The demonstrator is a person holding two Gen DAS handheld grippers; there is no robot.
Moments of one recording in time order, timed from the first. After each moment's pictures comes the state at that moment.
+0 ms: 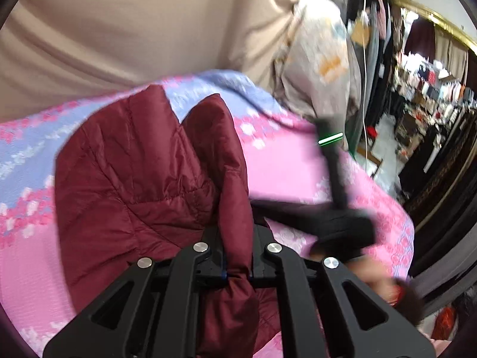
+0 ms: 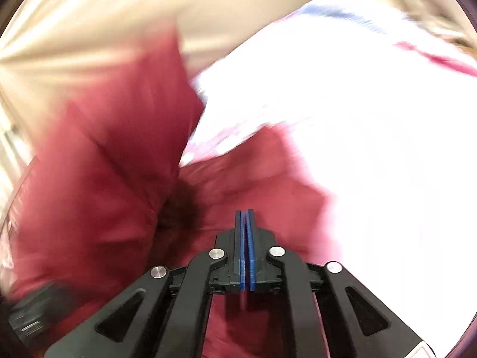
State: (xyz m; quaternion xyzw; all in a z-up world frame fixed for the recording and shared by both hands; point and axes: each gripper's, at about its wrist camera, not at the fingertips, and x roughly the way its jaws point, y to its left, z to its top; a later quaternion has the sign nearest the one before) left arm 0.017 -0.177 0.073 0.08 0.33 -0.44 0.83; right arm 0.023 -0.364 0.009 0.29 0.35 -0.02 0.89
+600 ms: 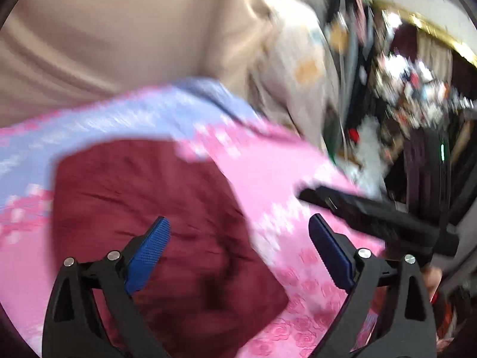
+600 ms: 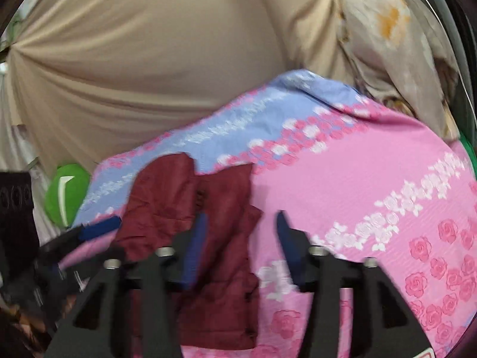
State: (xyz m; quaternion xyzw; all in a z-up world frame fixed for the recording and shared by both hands) left arm -0.008 -0.152 0.099 0.05 0.28 -0.46 0.84; right arm -0.098 -0.367 0.068 0.22 0.26 -0.05 0.94
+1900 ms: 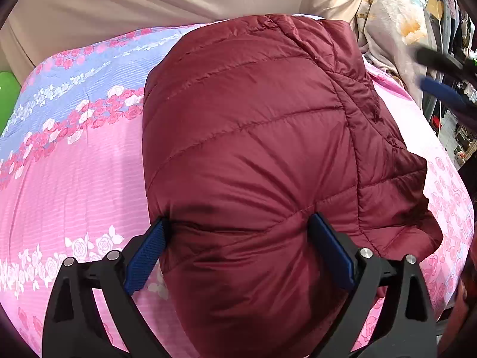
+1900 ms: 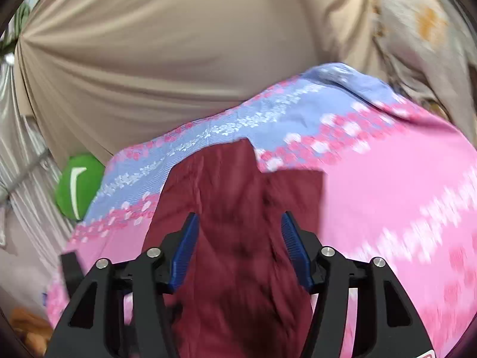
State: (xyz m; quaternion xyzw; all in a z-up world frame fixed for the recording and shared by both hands) left arm 0.022 -0.105 -0.013 0.11 0.42 -0.27 0.86; right arm -0.023 -0.329 0.065 0.21 0.28 -0.03 0.93
